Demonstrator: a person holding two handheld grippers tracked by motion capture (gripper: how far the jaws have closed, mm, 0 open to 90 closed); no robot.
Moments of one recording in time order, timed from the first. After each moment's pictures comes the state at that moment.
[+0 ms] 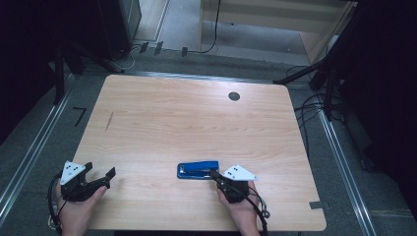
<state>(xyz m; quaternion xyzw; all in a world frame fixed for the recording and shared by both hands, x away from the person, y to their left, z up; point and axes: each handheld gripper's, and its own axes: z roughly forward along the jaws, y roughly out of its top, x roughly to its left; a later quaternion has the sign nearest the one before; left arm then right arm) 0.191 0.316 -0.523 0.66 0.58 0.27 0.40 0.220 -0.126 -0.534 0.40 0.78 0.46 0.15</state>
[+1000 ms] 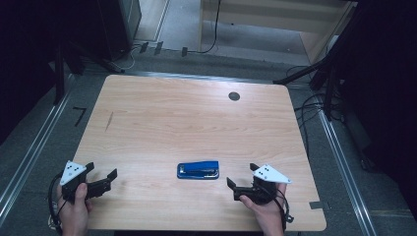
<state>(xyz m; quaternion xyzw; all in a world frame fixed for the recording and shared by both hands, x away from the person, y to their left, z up) 0.191 0.316 -0.524 0.67 0.57 0.25 0.41 0.213 -0.194 -0.515 0.44 0.74 0.48 0.18</state>
